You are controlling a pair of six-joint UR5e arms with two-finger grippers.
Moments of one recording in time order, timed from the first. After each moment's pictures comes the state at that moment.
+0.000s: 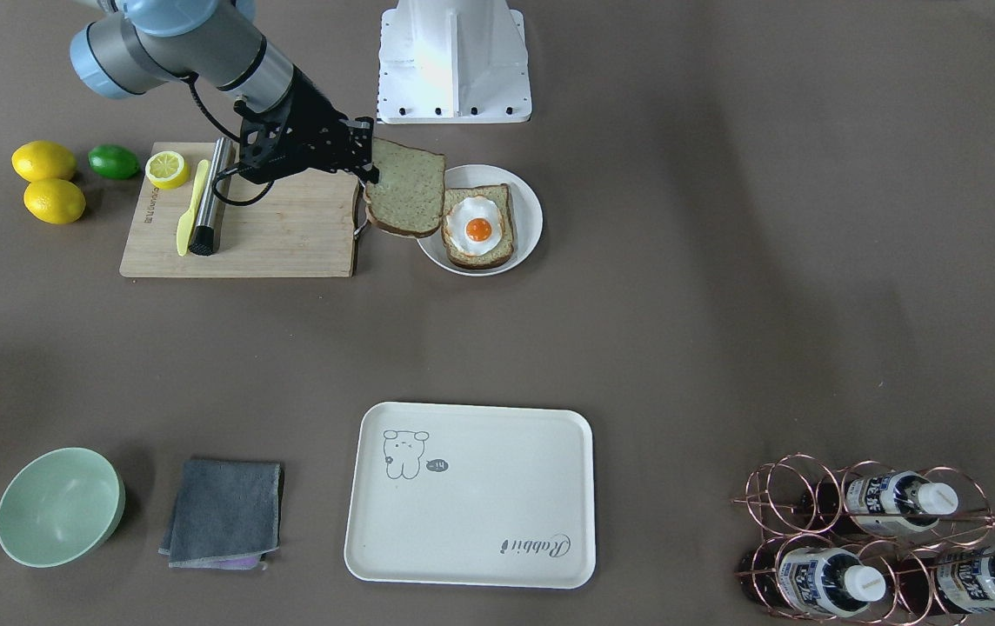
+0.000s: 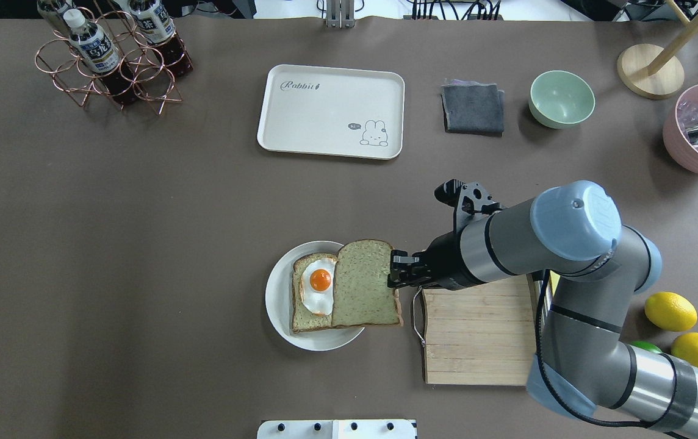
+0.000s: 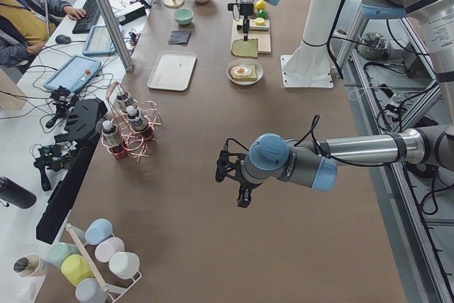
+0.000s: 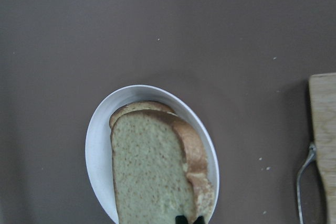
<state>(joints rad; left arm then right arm) -1.60 -1.14 -1.89 -1.95 -2.51 -0.07 0.47 -1.22 1.90 -0.98 2.02 1.56</state>
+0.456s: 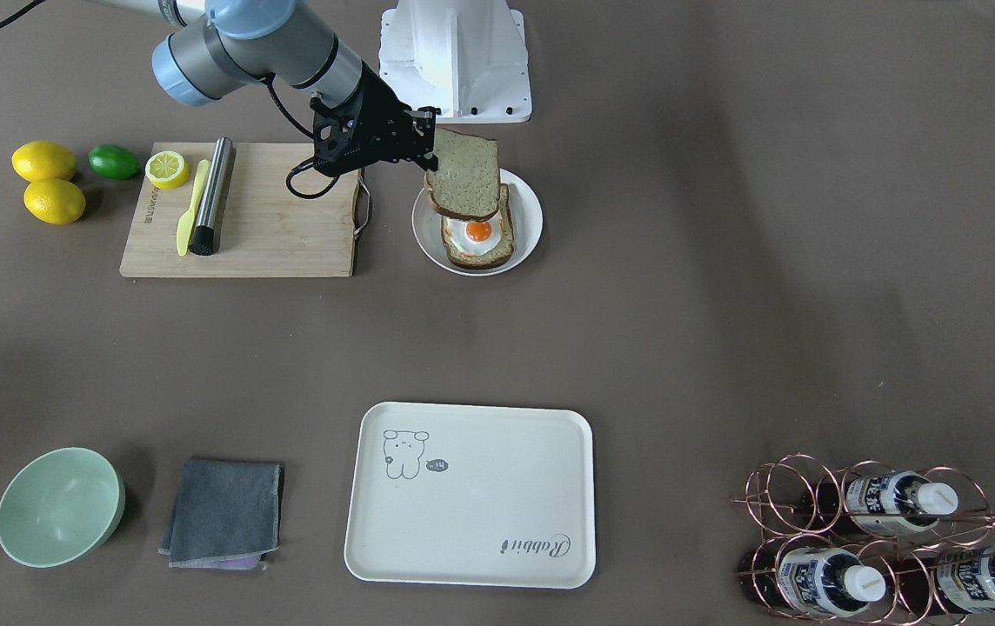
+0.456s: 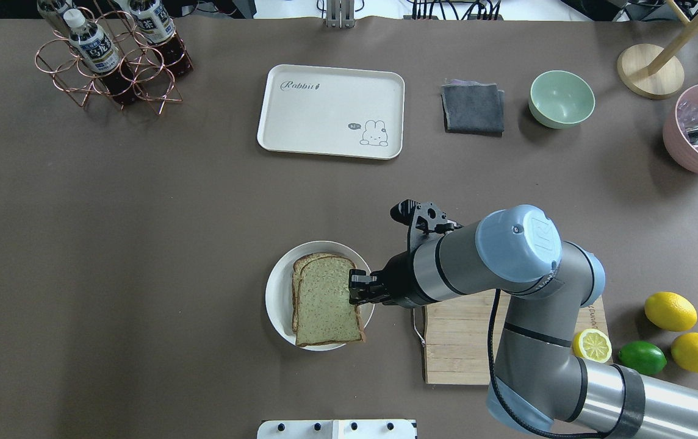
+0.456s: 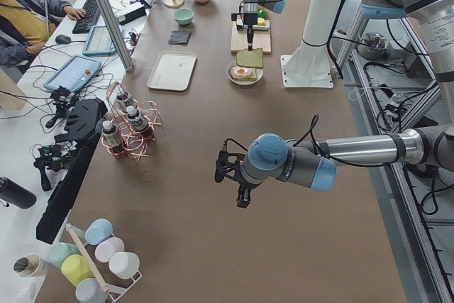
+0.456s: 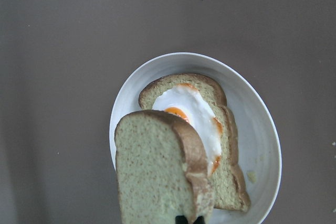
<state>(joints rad) -1.60 -1.14 -1.89 -1.95 -2.51 -0.08 0.40 -1.14 1.82 -0.93 1.98 1.56</state>
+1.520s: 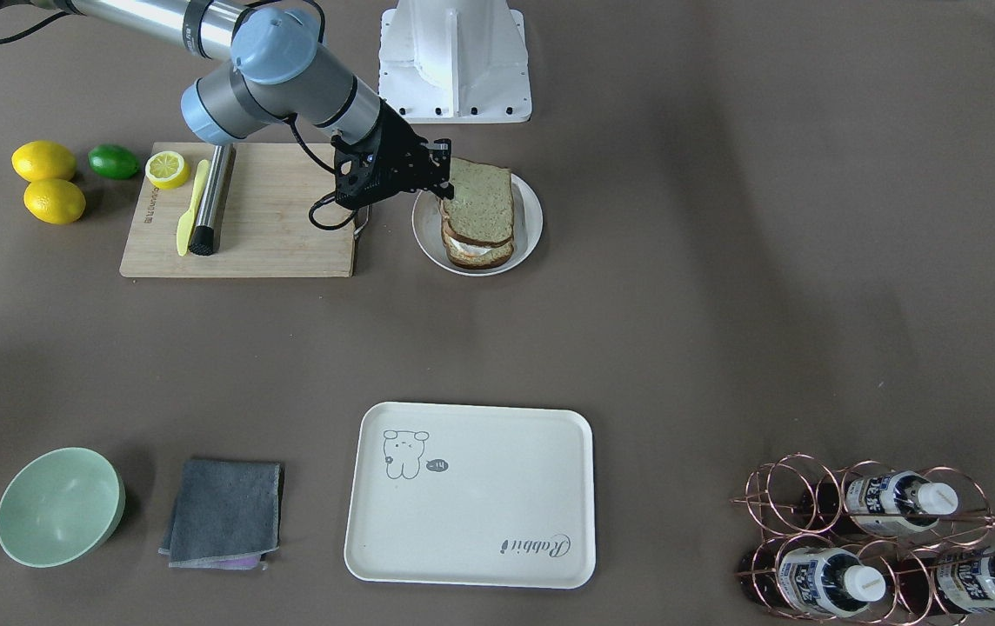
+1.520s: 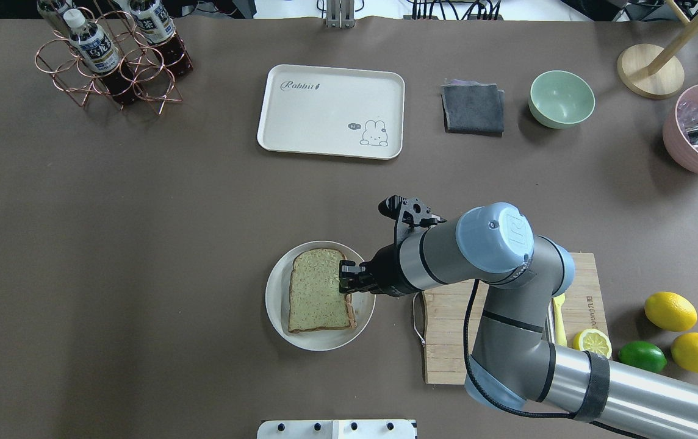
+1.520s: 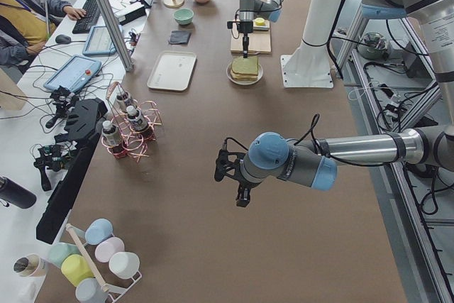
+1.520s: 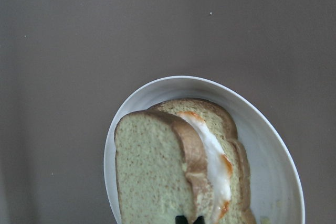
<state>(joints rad) -1.60 -1.14 -1.90 -1.95 -2.51 -0.08 0.41 -1.09 1.68 -0.82 1.97 1.56</state>
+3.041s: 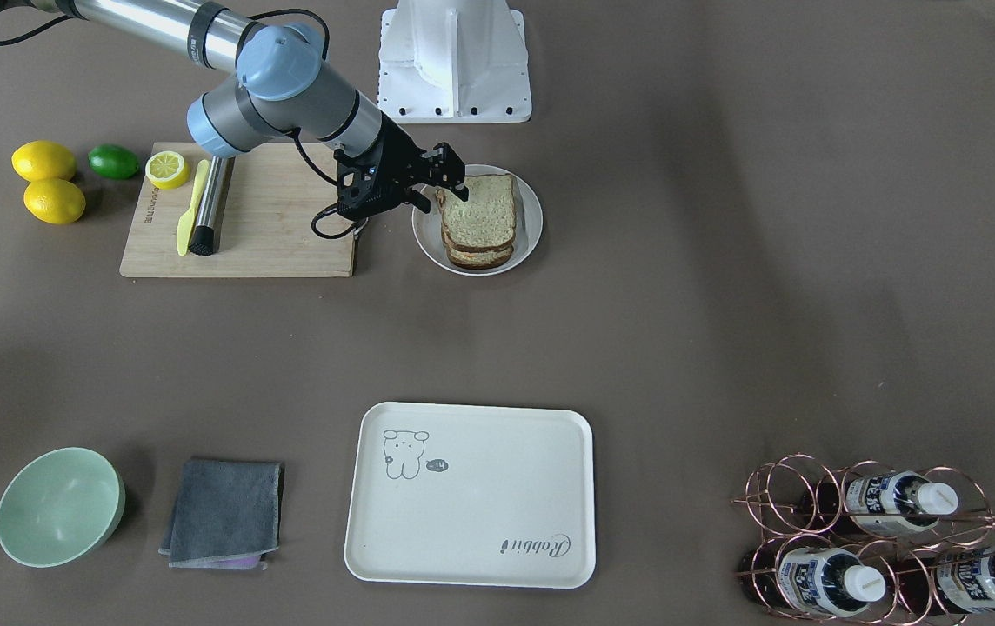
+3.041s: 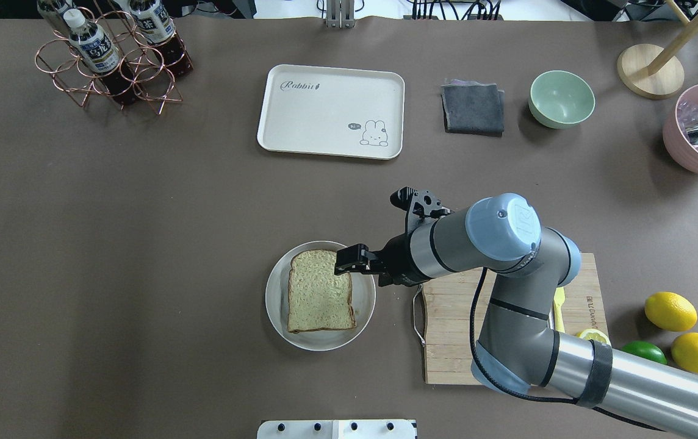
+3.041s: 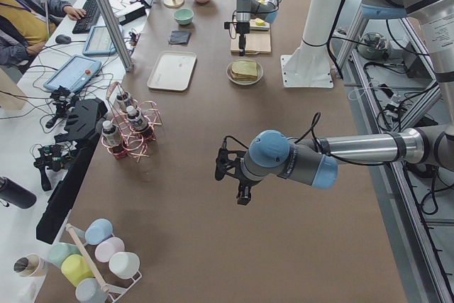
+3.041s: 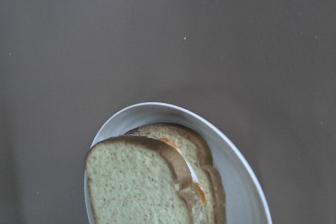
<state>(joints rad) -1.60 -1.15 -1.91 -1.95 -2.52 -0.13 0.47 -1.11 1.65 -0.78 2.00 1.57</state>
